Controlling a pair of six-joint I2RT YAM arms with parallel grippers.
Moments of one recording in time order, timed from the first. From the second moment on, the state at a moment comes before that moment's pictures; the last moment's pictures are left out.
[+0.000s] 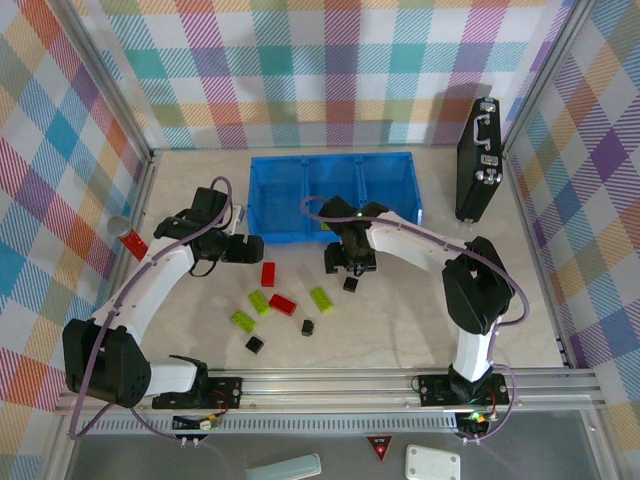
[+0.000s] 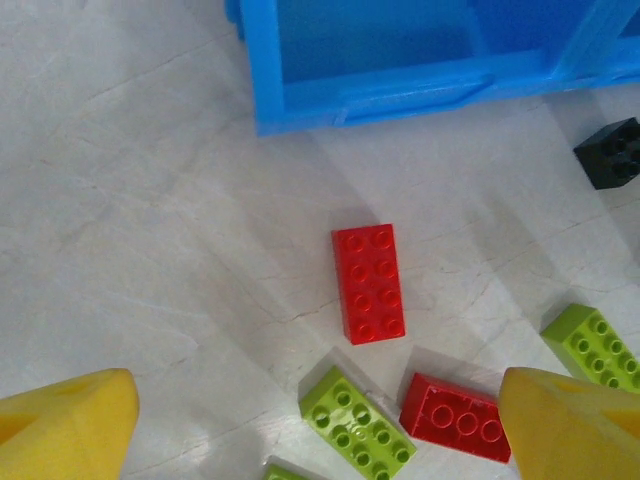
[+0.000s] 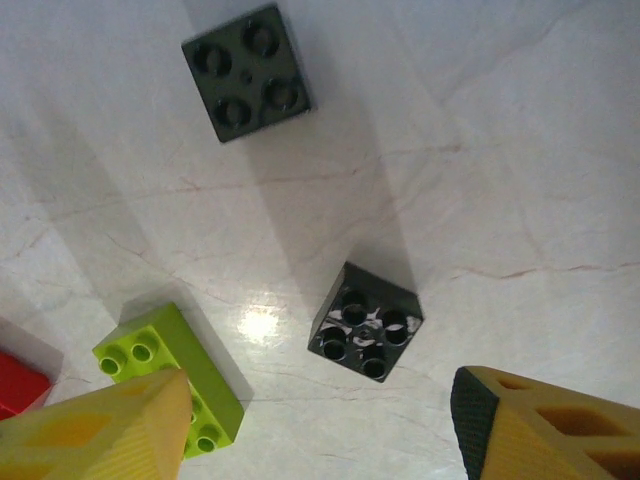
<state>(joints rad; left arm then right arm) -0.27 1.30 1.08 -0.87 0.08 -0.16 0.76 1.84 1.42 -0.96 0.01 0.65</state>
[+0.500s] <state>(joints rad) -0.56 1.52 1.10 -0.78 0.02 -0.34 0.72 1.66 1.18 -0.89 0.03 0.71</state>
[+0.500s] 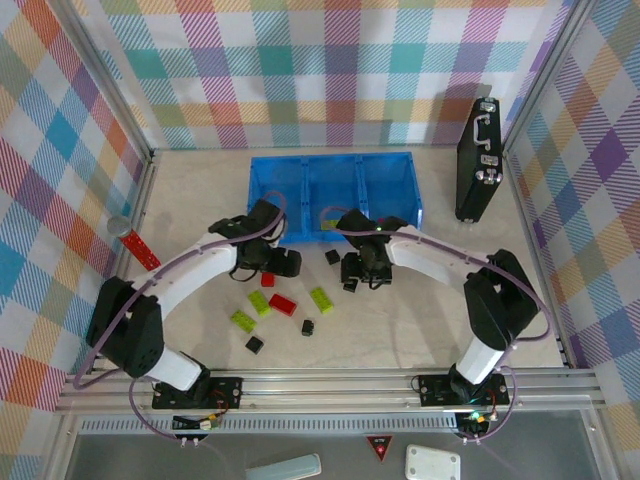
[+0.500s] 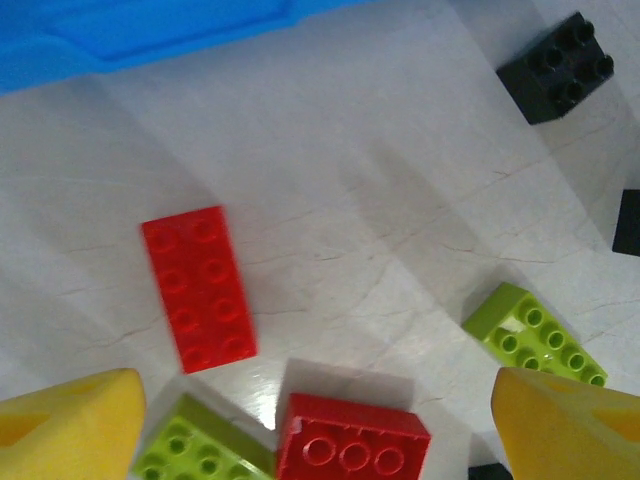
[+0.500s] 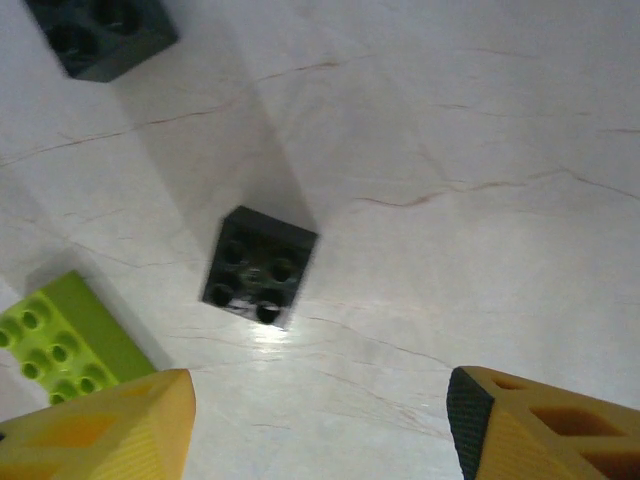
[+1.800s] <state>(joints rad) -0.96 2.14 1.67 -0.90 -0.10 -0.65 0.26 1.22 0.84 -0.92 0.00 0.57</state>
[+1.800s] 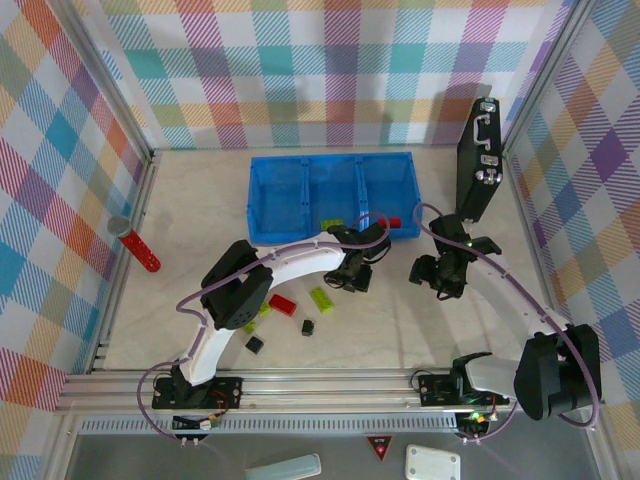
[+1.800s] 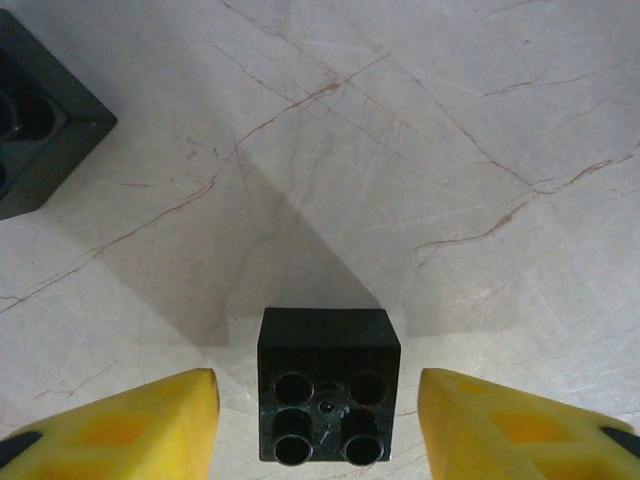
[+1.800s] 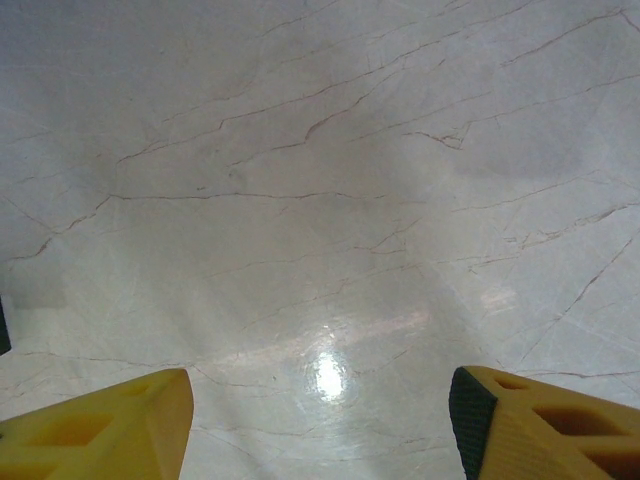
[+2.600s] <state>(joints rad) -0.96 2.17 1.68 -0.91 -0.11 -0.66 0.25 1.22 0.84 -0.92 -0.01 0.56</state>
